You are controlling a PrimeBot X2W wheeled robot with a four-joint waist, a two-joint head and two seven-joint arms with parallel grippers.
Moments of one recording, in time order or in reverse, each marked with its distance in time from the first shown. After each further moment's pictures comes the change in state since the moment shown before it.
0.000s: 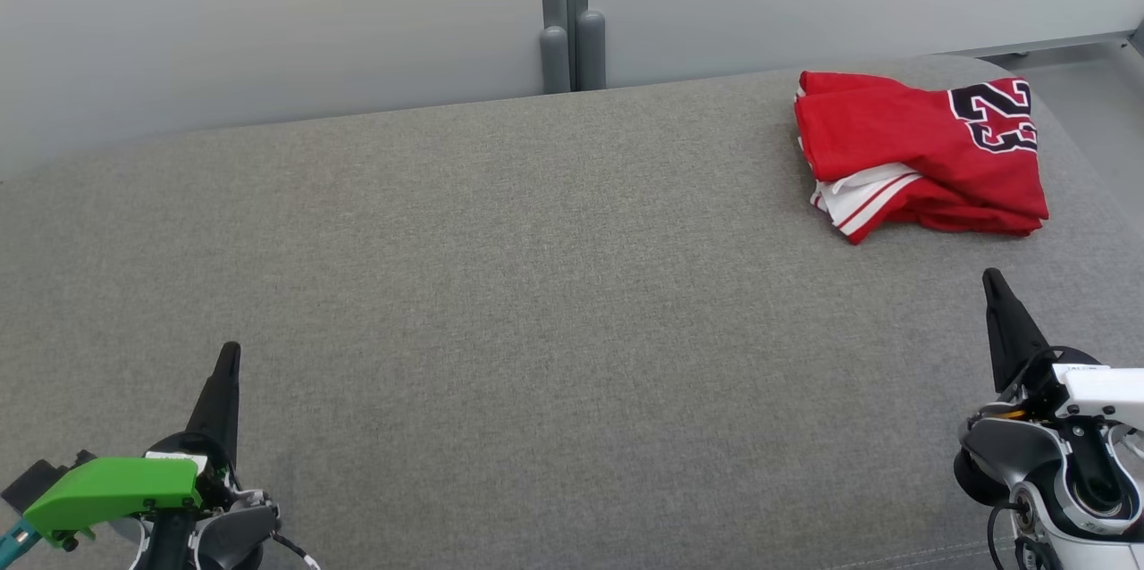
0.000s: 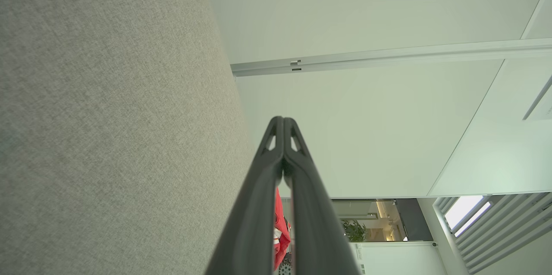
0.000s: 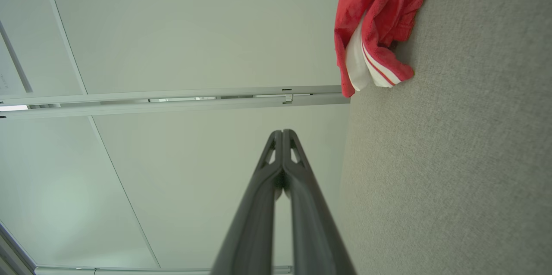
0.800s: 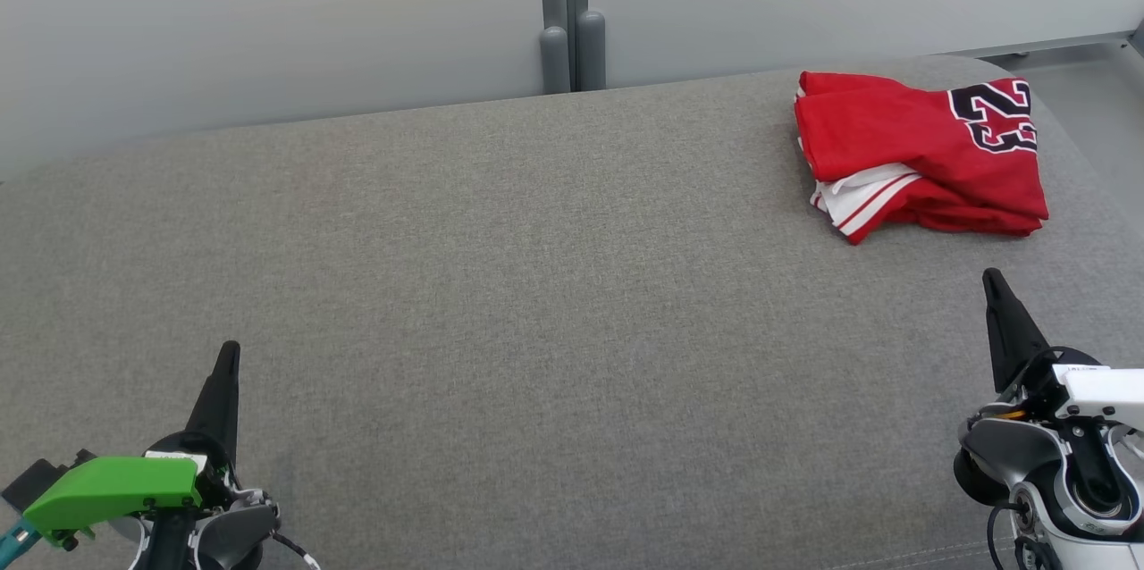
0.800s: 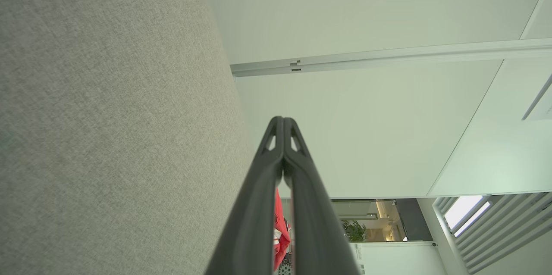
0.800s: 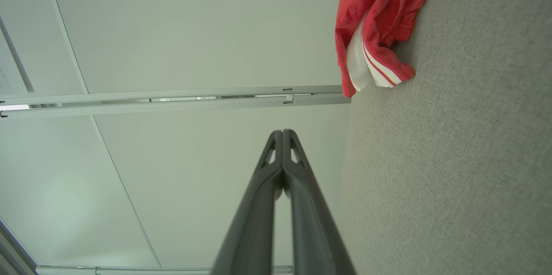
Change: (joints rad) left arm -0.004 0.000 0.000 0.007 0.000 -0.005 0.000; right arm -0.001 0.000 -0.001 0.005 0.000 0.008 0.003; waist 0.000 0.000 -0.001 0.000
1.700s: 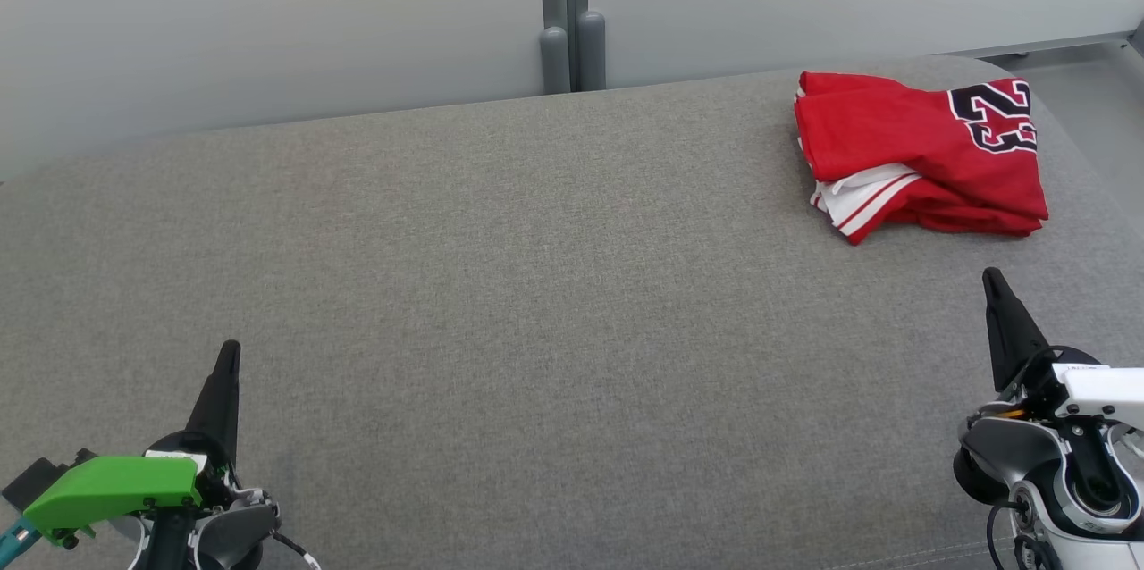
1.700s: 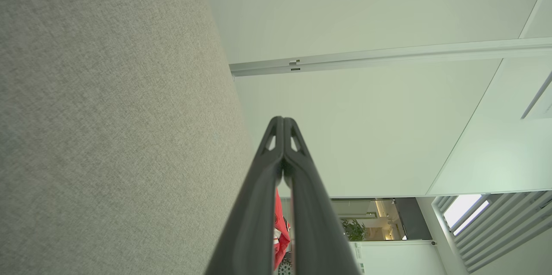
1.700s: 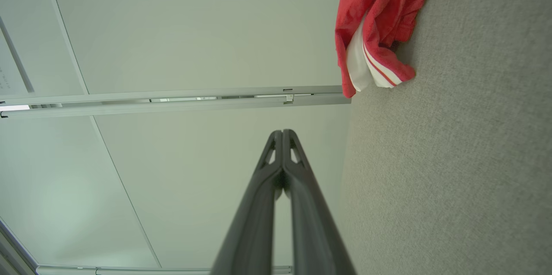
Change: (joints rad) left arm -0.003 0.000 0.001 0.007 0.000 -0.006 0.004; right arm -0.003 0.000 -0.001 0.005 0.000 0.001 0.000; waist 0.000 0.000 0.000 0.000
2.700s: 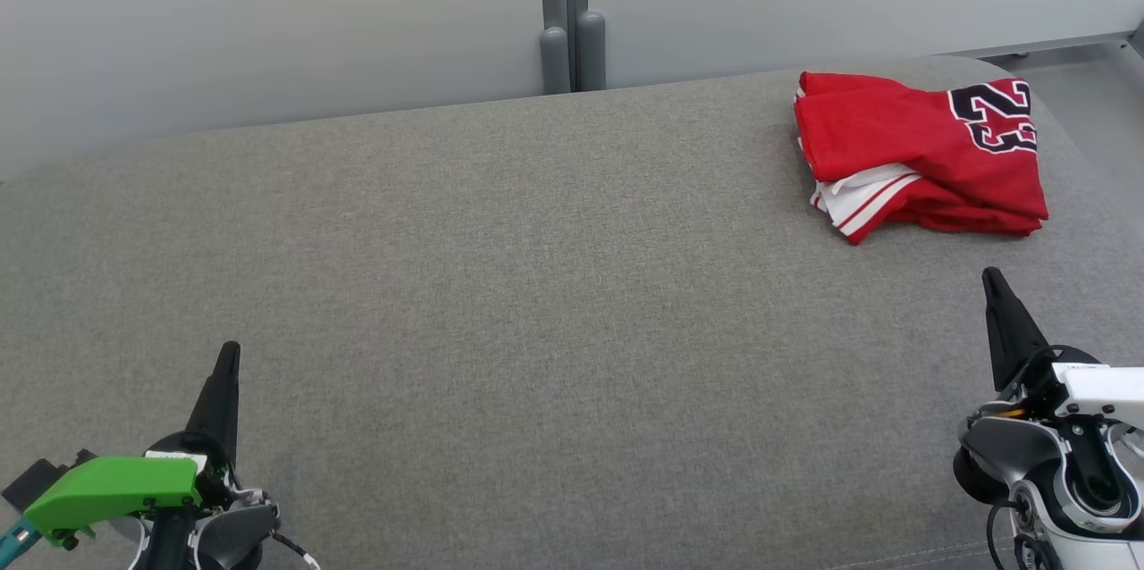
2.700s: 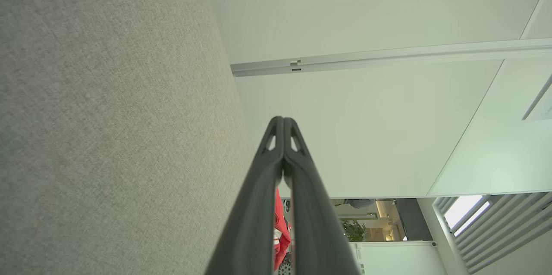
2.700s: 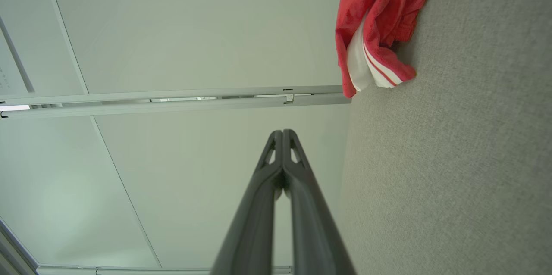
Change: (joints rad) left arm -0.002 0.000 0.001 0.007 0.000 -0.001 0.000; right arm -0.002 0.000 -0.001 0.002 0.000 0.000 0.002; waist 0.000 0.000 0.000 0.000
